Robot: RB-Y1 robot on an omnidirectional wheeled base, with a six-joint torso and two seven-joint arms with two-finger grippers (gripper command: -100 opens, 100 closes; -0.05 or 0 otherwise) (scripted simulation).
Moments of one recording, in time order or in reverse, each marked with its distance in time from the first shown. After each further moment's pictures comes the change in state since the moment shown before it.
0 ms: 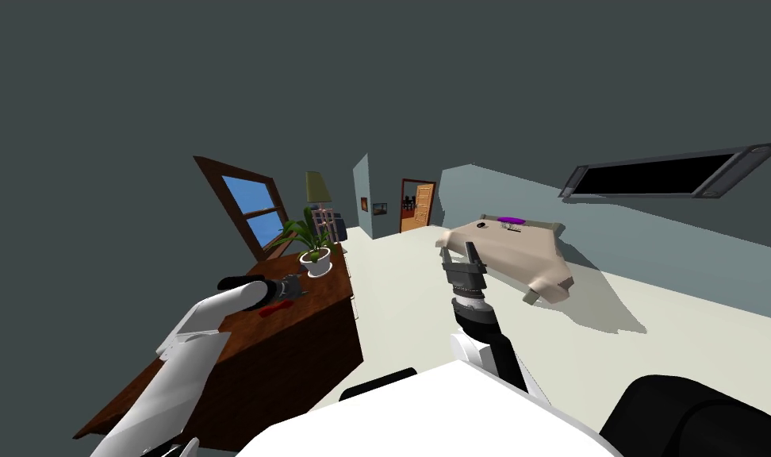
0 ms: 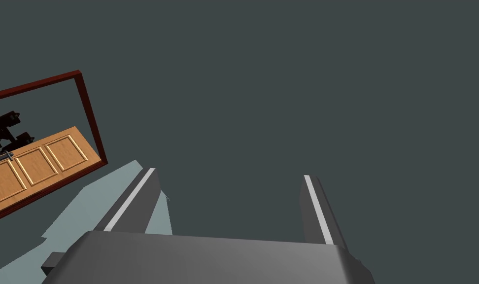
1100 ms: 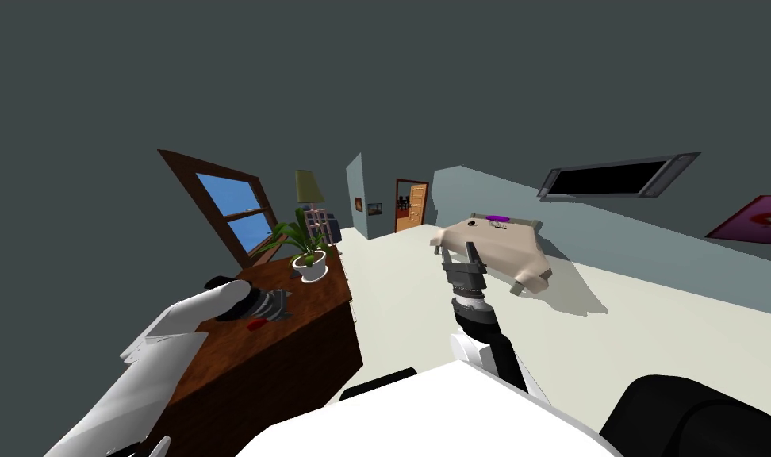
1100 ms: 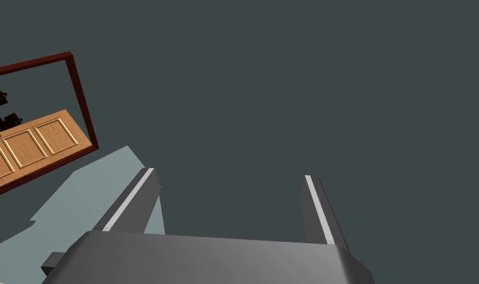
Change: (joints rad) left arm -0.025 0.124 0.017 0.148 0.102 0.303 -0.054; right arm 0.000 0.000 0.000 0.000 0.000 0.000 0.000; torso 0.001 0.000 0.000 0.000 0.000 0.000
